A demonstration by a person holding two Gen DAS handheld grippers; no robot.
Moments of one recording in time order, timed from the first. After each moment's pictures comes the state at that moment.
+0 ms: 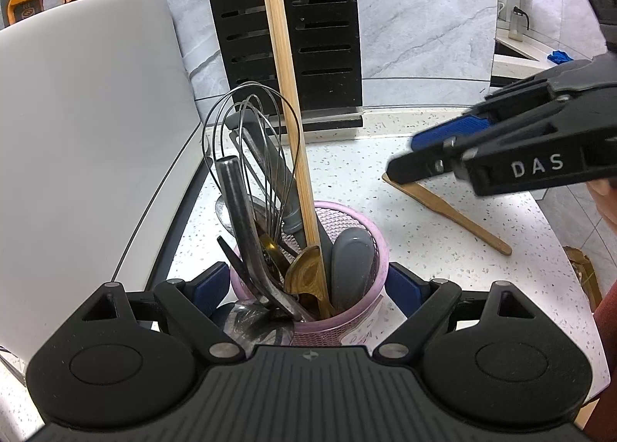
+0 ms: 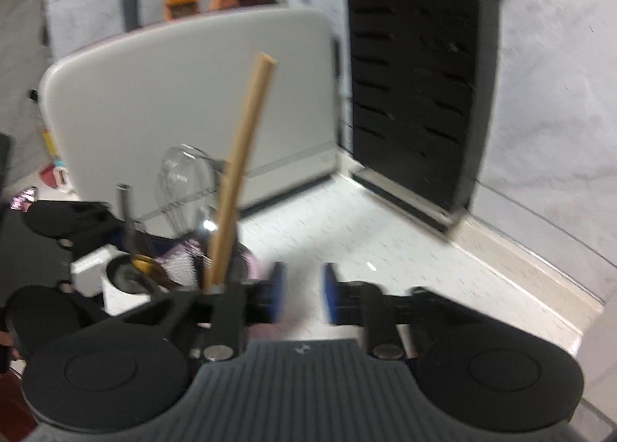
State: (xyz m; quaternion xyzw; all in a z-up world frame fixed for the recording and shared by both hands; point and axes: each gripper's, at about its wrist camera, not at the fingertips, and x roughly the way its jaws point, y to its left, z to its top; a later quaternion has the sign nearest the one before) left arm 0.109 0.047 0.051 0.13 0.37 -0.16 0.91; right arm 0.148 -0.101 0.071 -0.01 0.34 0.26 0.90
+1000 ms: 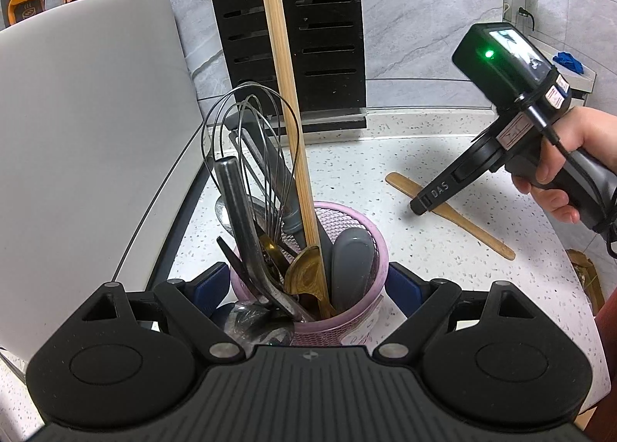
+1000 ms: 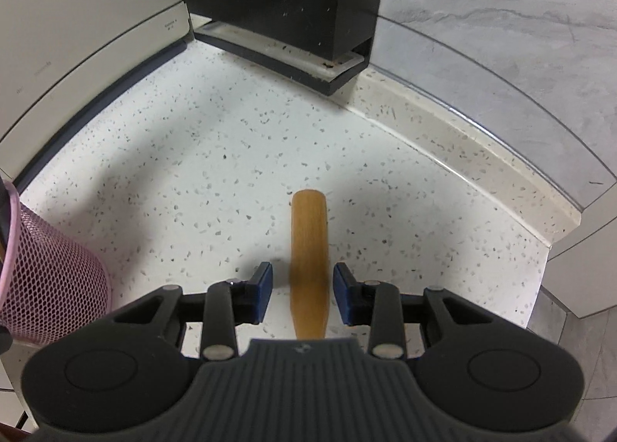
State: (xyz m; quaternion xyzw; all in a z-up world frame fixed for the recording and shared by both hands) left arm 0.109 0.049 0.052 0.13 0.37 -0.15 0.91; right arm 0.240 -0.124 -0.010 -0.04 0.53 0.12 0.84
